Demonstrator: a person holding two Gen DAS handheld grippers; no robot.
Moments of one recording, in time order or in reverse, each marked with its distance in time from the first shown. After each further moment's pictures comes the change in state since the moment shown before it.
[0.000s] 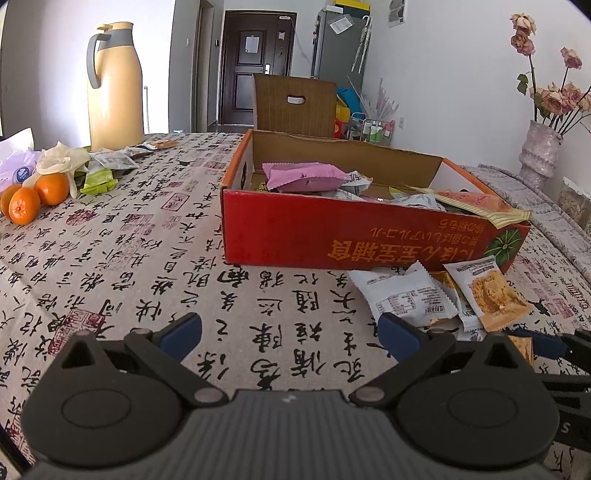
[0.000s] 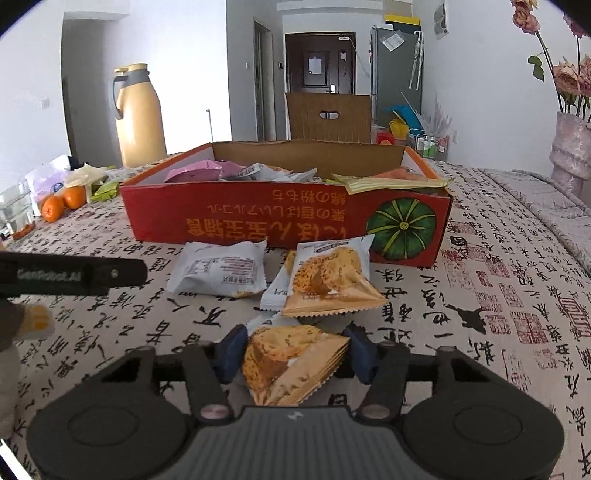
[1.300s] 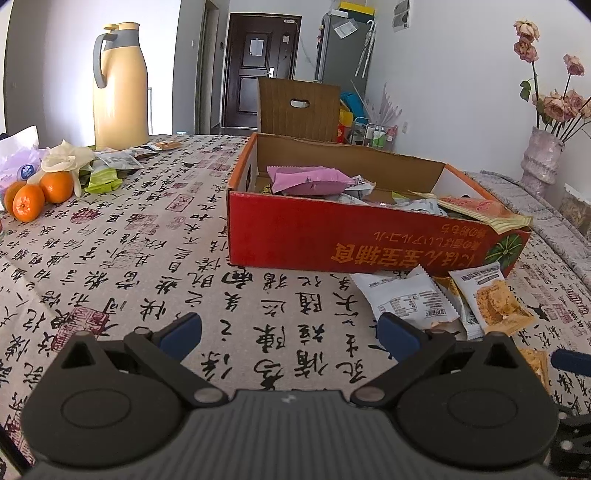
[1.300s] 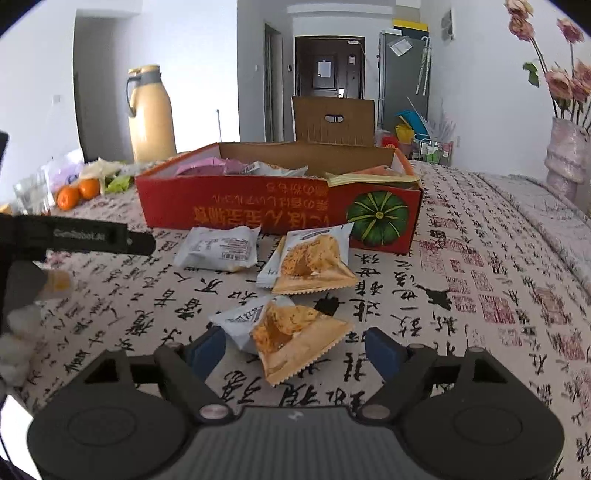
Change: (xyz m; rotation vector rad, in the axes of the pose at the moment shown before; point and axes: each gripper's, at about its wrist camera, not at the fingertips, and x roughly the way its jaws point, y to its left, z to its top) left arm -0.003 0.003 -0.002 -0.017 -0.014 0.000; right arm -0.032 -0.013 -0.017 -0.047 -0.002 0.002
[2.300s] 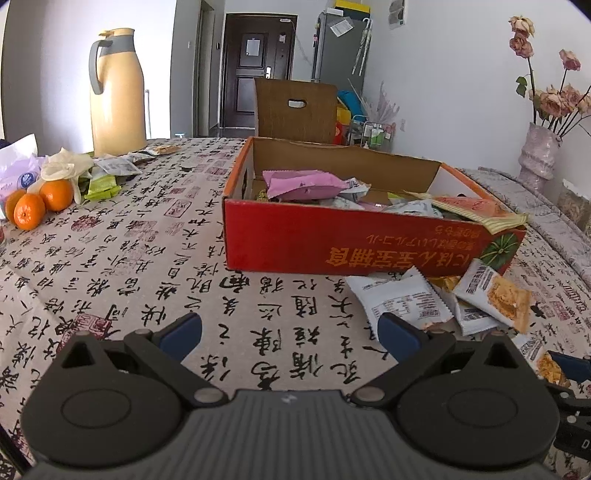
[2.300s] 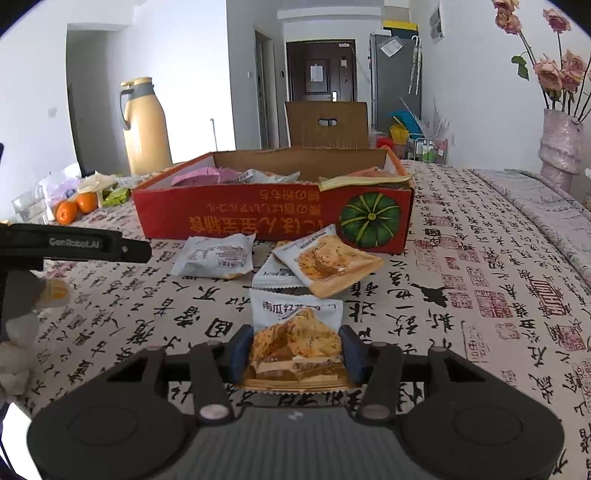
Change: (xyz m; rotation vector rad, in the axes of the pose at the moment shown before) left arm -0.007 -0.006 0.006 0.017 0.008 0.003; right arm -0.011 -0.007 -0.003 0.059 -0.030 0.019
